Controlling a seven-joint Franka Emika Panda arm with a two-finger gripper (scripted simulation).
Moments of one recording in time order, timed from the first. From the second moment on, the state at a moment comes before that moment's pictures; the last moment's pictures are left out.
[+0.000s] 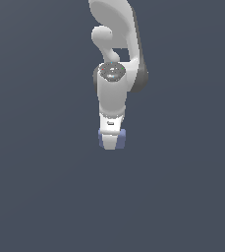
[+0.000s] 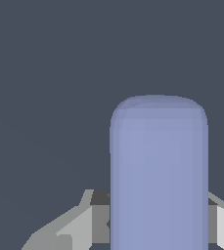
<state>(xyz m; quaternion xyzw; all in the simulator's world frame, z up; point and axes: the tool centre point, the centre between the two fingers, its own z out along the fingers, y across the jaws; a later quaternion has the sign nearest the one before) -0.013 0.001 0.153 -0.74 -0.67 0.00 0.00</state>
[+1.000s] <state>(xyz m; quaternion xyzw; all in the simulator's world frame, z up) -0.020 0.025 0.371 -0.74 -0.67 0.00 0.00</state>
